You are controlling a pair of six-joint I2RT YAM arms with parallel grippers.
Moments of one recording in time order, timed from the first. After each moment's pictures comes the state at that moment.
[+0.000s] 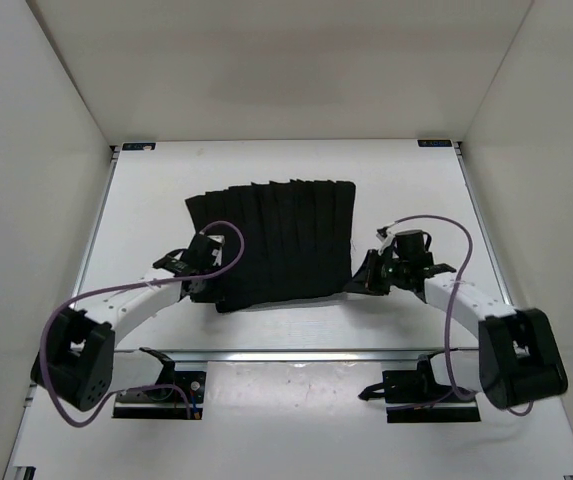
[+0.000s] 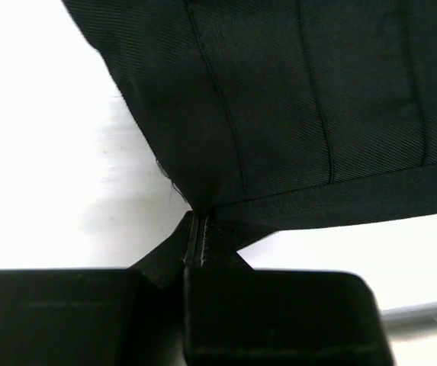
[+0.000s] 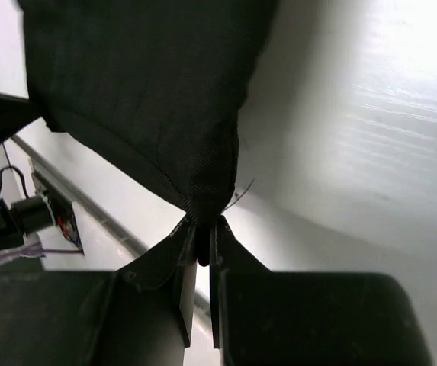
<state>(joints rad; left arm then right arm) -0.47 1.28 0.64 -0.53 -0.07 -0.39 0.22 1.28 0.49 -0.11 -0.61 0.56</state>
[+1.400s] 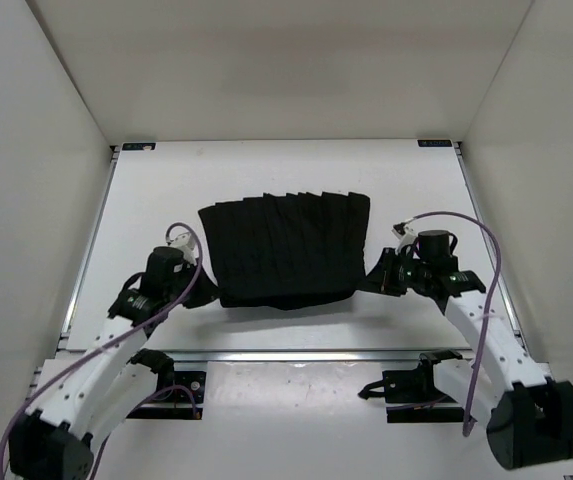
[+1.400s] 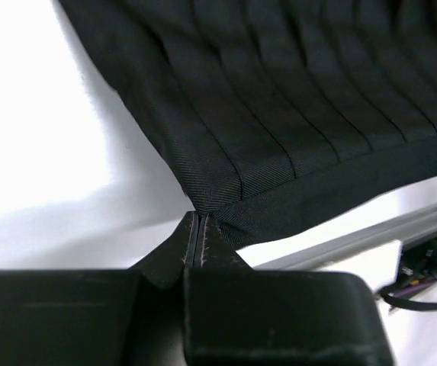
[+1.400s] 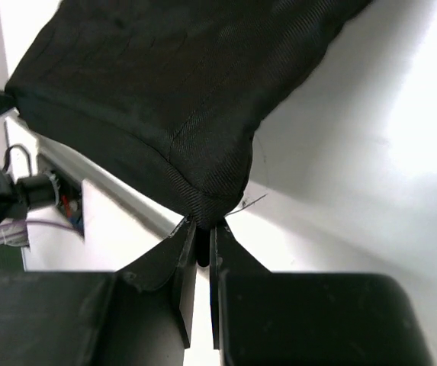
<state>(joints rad) -0.36 0.80 0.53 -0.53 0.19 -0.58 0.16 0.96 0.59 -0.47 -0.63 0.41</state>
